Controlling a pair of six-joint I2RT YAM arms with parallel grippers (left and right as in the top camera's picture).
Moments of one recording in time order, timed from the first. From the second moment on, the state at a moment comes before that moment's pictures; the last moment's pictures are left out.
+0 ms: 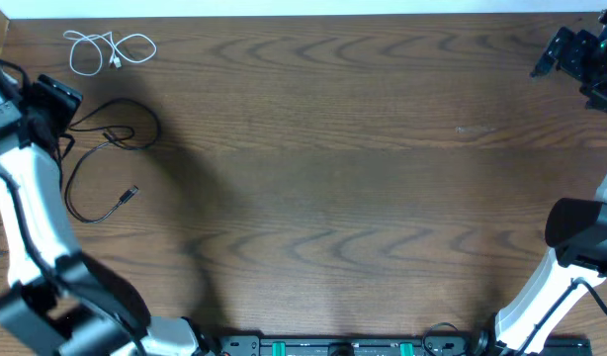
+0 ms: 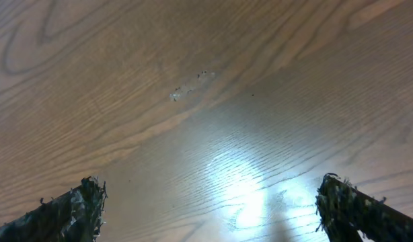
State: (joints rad) left arm 0.56 1.70 1.42 -0.52 0.14 -0.54; right arm -0.28 2.10 2.49 -1.69 -0.12 0.31
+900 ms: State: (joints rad) left arm 0.58 1.94 1.42 -0.60 0.14 -0.55; right arm -0.28 2.10 2.49 -1.69 -0.12 0.31
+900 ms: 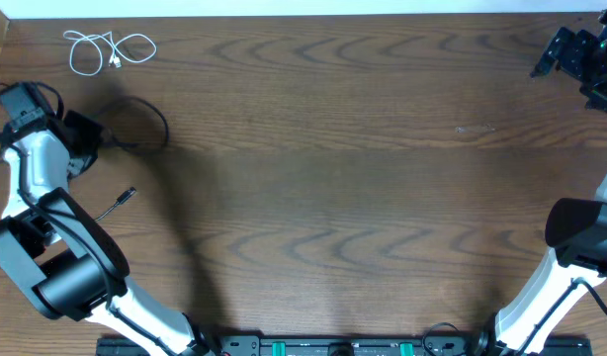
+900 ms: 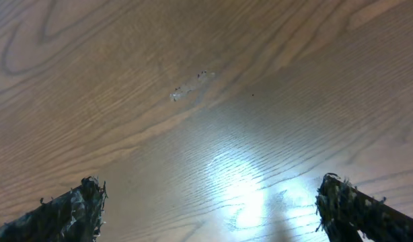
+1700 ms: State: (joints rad) left arm 0.66 1.82 1.35 -0.96 -0.15 -0.55; right arm -0.28 2.10 2.49 -1.69 -0.12 0.31
